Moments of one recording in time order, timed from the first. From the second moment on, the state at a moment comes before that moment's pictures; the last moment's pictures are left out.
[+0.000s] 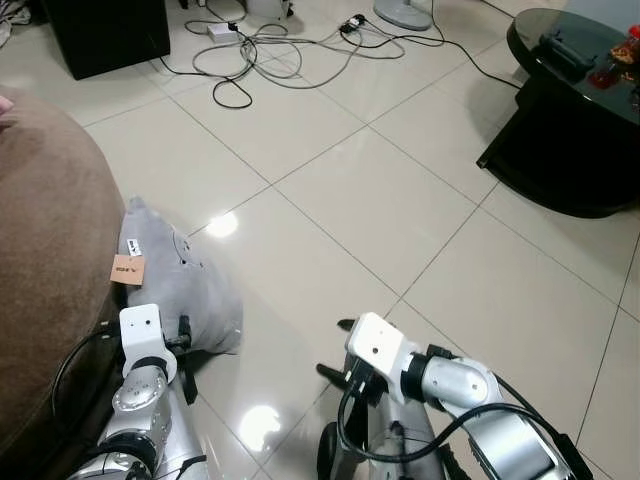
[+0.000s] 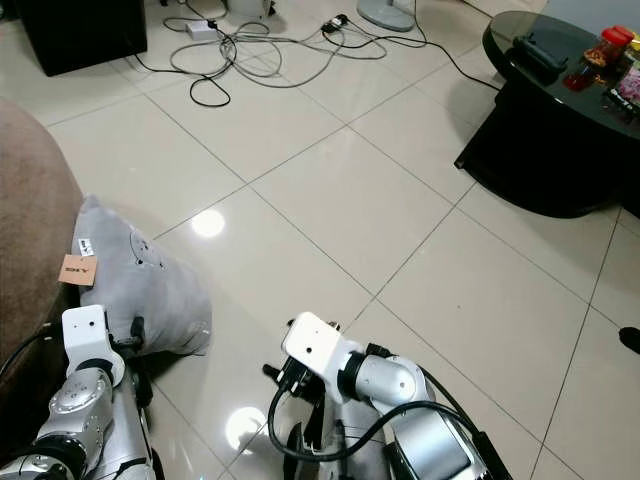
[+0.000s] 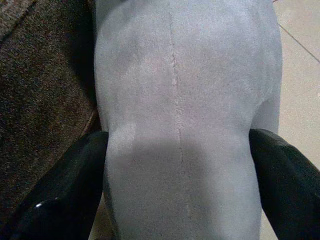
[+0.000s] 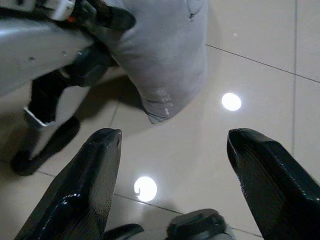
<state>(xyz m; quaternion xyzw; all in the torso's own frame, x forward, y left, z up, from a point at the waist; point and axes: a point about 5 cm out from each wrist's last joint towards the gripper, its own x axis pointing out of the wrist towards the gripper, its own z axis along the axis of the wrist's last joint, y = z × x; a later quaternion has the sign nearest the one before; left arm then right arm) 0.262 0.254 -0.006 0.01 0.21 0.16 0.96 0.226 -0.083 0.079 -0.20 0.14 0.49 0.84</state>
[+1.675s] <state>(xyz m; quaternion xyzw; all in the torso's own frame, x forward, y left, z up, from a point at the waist) 0.273 0.209 -0.010 -0.07 0.19 0.09 0.97 0.268 -0.080 0.079 -0.20 0.12 0.44 0.87</state>
